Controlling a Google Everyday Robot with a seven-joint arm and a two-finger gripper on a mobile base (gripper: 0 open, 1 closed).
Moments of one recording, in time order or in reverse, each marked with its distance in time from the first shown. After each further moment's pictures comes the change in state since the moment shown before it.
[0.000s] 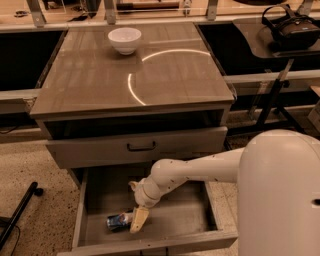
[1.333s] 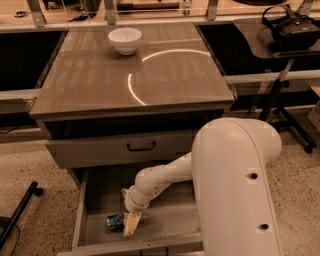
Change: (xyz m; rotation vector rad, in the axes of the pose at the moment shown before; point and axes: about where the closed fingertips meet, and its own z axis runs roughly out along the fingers) arm 0.003 0.002 0.062 -0.024 0.095 -0.035
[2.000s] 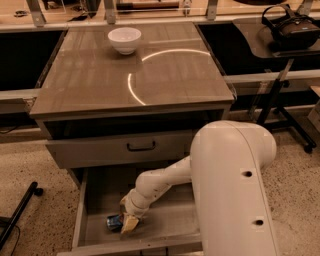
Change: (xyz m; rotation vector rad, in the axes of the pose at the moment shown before) arm 0.003 0.006 0.018 -0.025 -0.013 0.013
